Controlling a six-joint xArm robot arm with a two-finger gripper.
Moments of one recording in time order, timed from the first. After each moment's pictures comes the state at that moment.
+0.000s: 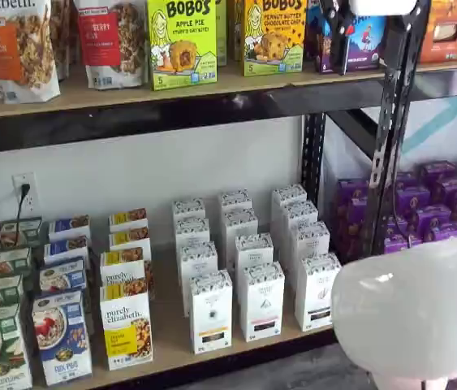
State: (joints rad) arm 0.01 -0.84 -1.15 0.04 2.00 0.03
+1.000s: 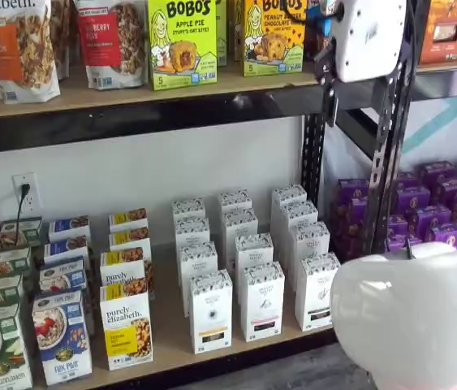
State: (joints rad) arm -0.02 -0.95 -0.80 -0.05 1.62 -0.01
